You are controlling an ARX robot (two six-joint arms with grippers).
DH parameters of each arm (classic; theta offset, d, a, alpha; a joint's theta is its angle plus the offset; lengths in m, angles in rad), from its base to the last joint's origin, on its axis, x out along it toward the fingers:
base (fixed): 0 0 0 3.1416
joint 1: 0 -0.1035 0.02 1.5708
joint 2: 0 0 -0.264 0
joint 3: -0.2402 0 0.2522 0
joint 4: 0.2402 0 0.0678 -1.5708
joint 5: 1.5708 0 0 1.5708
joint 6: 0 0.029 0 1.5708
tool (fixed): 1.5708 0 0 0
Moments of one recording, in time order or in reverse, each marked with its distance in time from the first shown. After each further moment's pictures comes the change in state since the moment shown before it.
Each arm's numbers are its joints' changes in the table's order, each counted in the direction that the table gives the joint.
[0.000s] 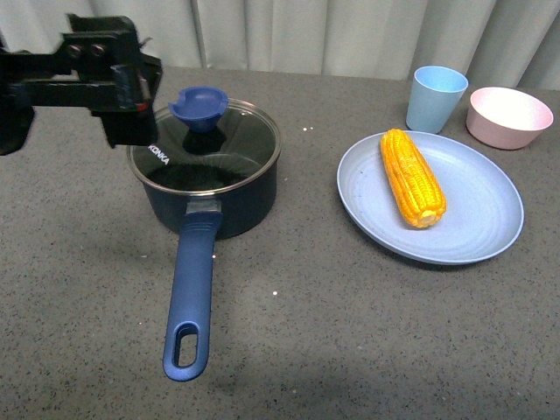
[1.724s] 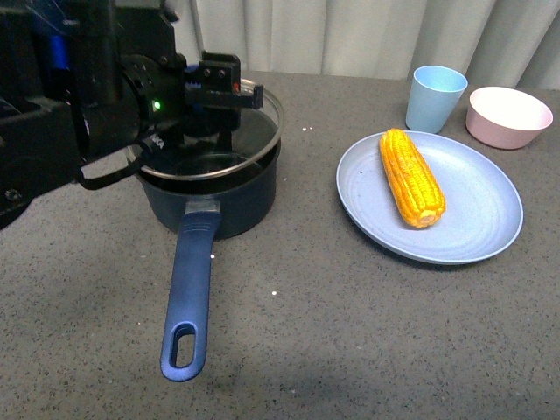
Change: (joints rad) left arm 0.022 0.458 -0.427 -0.002 -0.021 0.068; right arm 0.000 0.000 0.000 0.000 0.000 0.000
